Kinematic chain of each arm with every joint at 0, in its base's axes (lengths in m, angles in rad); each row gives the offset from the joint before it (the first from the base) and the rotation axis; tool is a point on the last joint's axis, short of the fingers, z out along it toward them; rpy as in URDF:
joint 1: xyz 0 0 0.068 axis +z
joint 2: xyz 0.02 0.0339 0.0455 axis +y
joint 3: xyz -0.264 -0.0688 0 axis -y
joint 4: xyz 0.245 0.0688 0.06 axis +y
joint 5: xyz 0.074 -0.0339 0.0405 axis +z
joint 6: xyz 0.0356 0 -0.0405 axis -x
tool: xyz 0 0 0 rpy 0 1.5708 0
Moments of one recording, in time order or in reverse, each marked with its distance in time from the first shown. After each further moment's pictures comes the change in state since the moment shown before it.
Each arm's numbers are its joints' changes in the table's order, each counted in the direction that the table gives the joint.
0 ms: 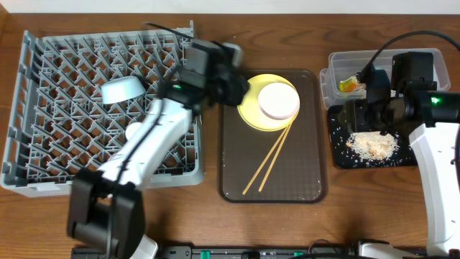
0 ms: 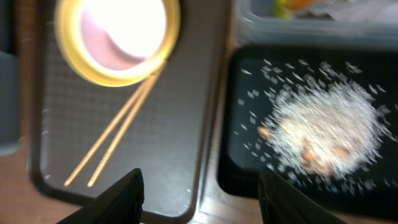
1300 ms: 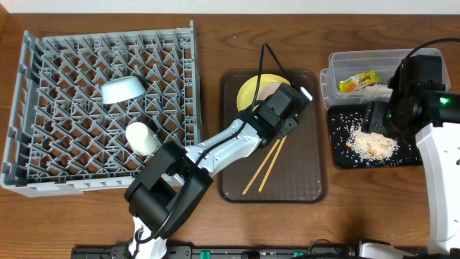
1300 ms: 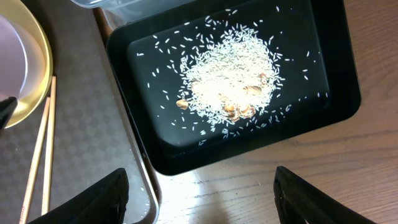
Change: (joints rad) left arm -0.355 0.267 0.012 -0.226 0.412 -0.295; right arm -0.053 0.000 0.000 0.055 -0.269 -0.229
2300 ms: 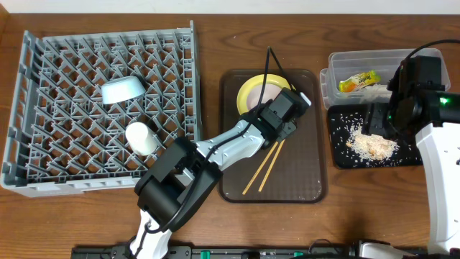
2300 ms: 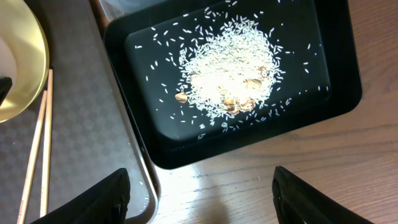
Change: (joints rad) left arm -0.005 0.068 0.000 -0.027 0.037 -0.016; right arm 0.000 0.000 0.000 0.022 0.001 0.000
